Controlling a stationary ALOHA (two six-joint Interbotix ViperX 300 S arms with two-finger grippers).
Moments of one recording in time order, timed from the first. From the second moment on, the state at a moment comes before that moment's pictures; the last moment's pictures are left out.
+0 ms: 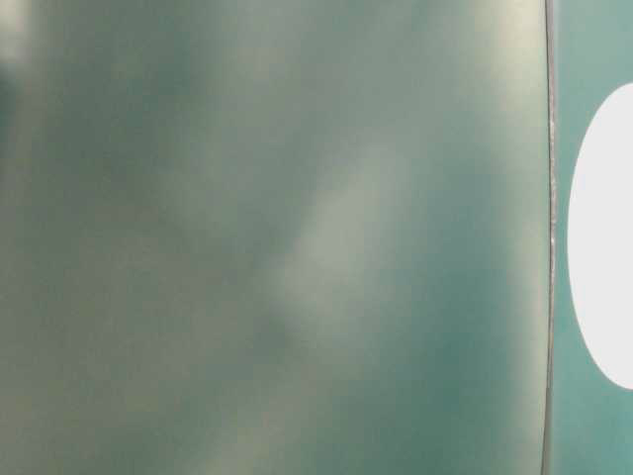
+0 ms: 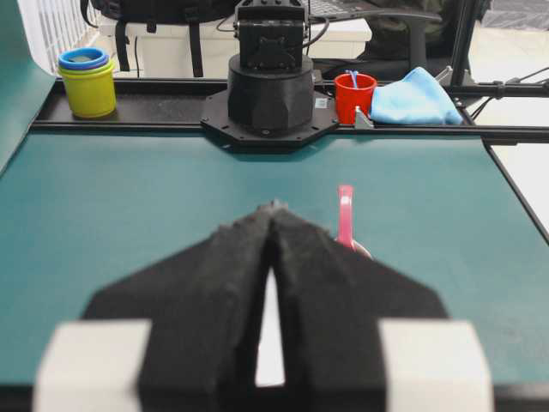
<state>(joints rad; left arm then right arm) 0.00 -0.97 1.19 0.00 -0.29 0.00 0.00 -0.96 1.17 0.00 -0.29 0.00</state>
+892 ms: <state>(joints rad) 0.00 -0.98 1.18 0.01 -0.26 -0.02 -0.01 -0.93 1.17 0.01 -0.25 0.00</state>
